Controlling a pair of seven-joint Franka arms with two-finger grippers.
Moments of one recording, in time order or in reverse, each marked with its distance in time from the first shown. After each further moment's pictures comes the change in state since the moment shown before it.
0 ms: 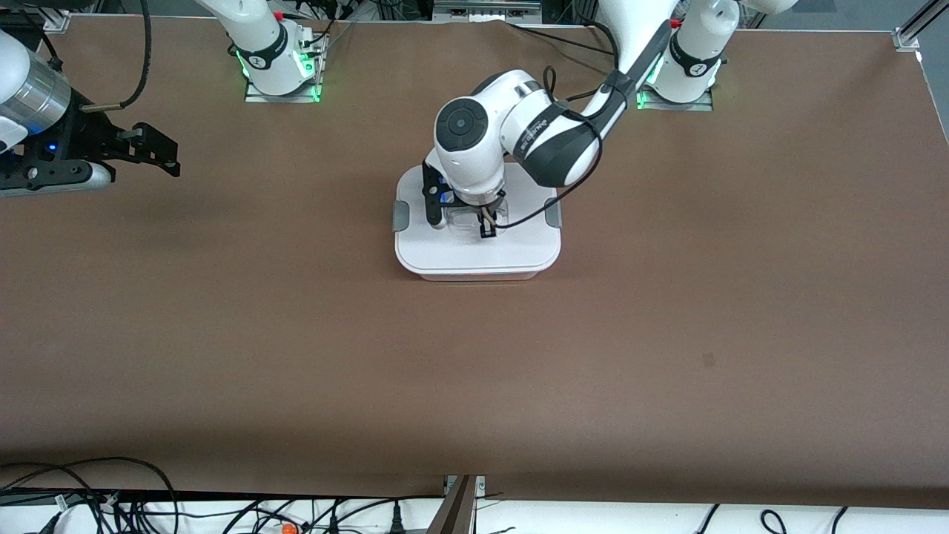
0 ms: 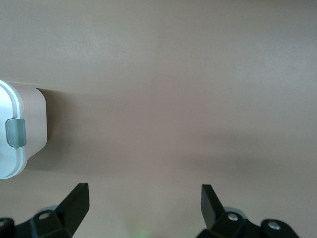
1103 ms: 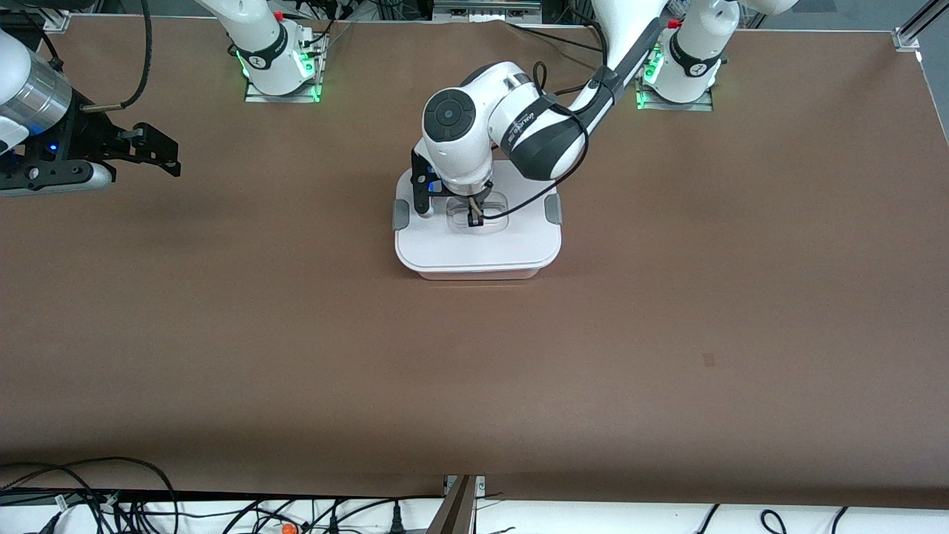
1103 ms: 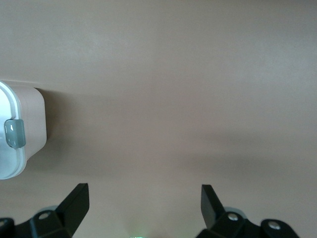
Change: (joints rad) left arm -0.047 0.019 -0.013 -0.005 -0.025 -0.005 0.001; right arm 0.000 -0.001 -0.001 -0.005 0.000 0.000 0.000
